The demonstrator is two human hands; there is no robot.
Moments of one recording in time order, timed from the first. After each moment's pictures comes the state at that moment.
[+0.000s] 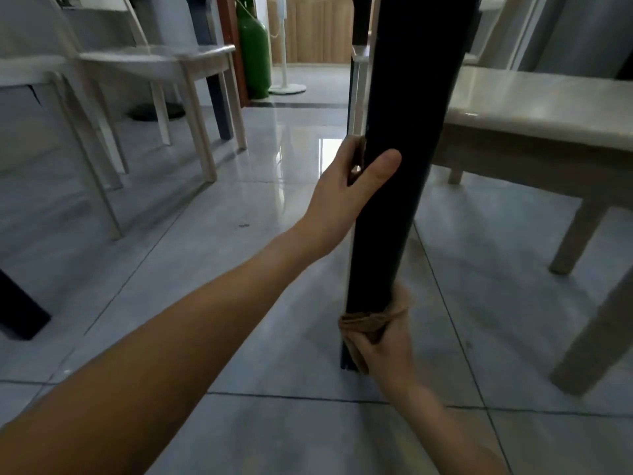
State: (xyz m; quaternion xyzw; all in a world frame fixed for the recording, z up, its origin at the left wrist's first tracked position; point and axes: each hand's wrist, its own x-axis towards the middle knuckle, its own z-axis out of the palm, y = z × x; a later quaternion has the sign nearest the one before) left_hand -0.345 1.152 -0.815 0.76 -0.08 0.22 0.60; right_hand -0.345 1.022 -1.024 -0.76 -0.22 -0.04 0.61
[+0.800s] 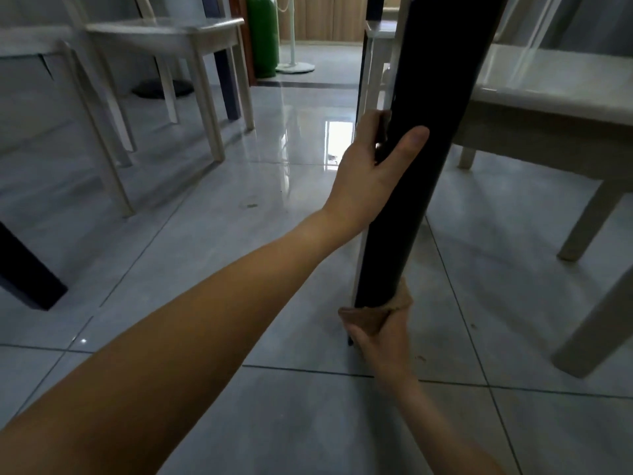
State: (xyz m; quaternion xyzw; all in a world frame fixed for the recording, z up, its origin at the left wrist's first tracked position) left_hand -0.334 1.143 -0.825 0.77 -0.05 0.31 0.56; right_hand -0.364 1.032 -1.055 -0.78 -0.15 -0.03 0.61
